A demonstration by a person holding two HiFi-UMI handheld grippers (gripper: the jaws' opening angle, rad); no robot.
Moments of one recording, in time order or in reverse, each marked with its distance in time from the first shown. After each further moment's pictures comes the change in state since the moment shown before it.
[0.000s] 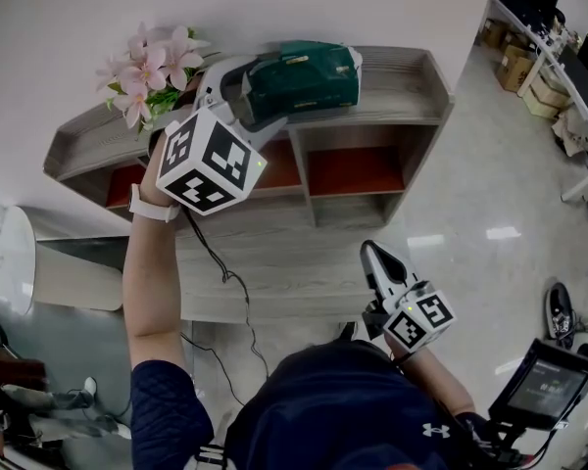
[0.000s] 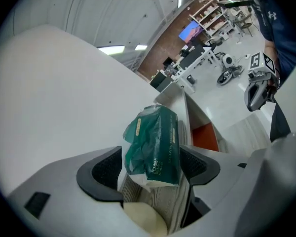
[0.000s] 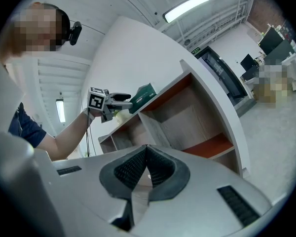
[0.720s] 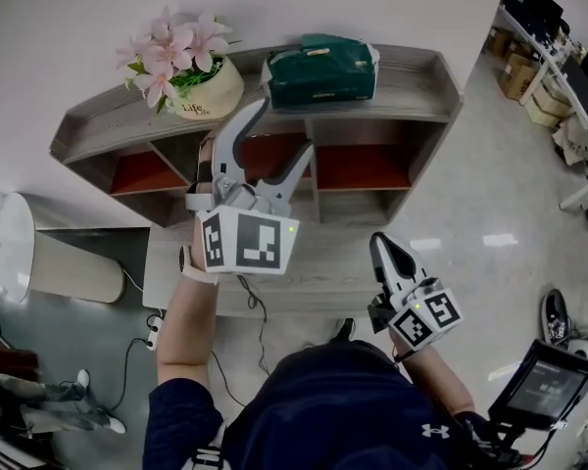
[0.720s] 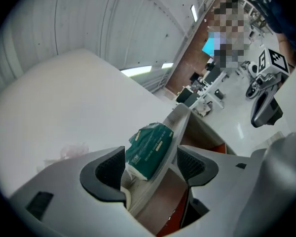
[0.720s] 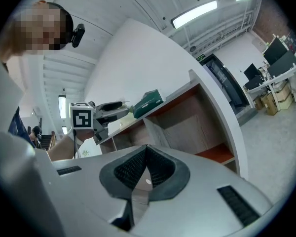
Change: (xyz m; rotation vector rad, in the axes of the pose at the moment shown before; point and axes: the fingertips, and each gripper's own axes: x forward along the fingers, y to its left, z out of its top) left arm -0.065 -0.047 0.015 -0.182 -0.176 0.345; right arm -0.004 0.018 0.017 -0.076 -0.039 -0.006
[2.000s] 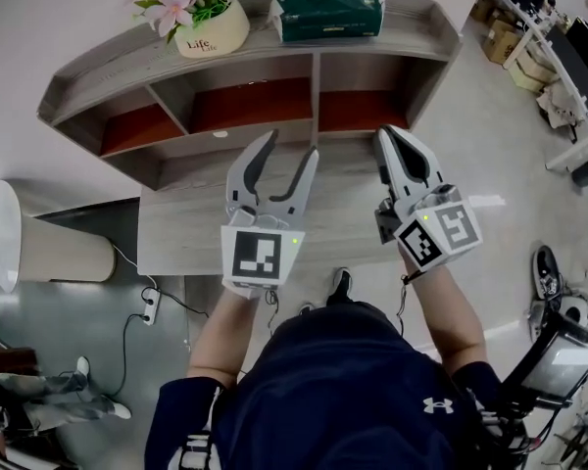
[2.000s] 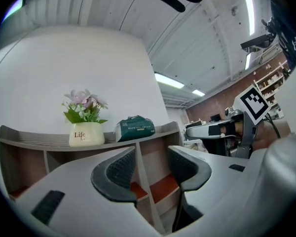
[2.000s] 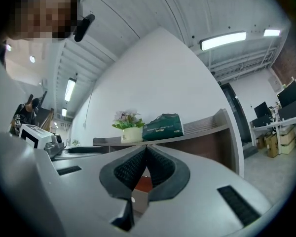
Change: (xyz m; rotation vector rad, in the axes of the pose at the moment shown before) left arm -0.102 -0.069 -0.028 -0.653 -0.127 0.014; right arm 0.036 0.057 0.077 -0.311 -0.125 -0.029
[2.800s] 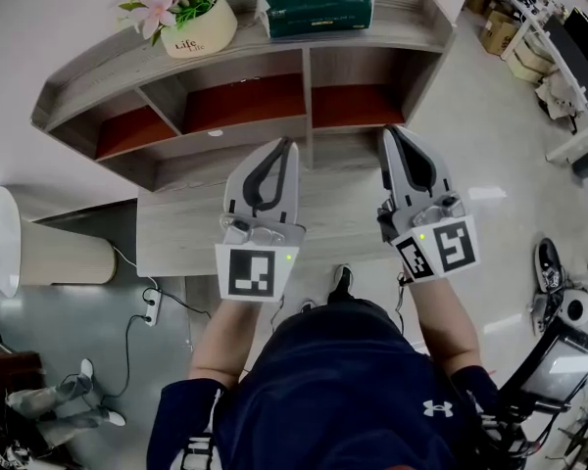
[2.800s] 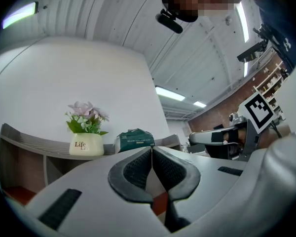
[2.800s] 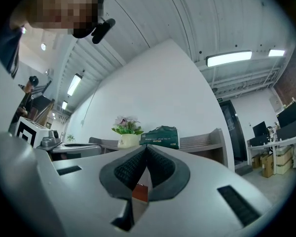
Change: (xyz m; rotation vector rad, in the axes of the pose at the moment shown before) left arm -0.011 -0.008 0.018 -0.078 -0.149 0.046; right arm -0.022 0.002 0.016 -0.135 -0.089 -0.043
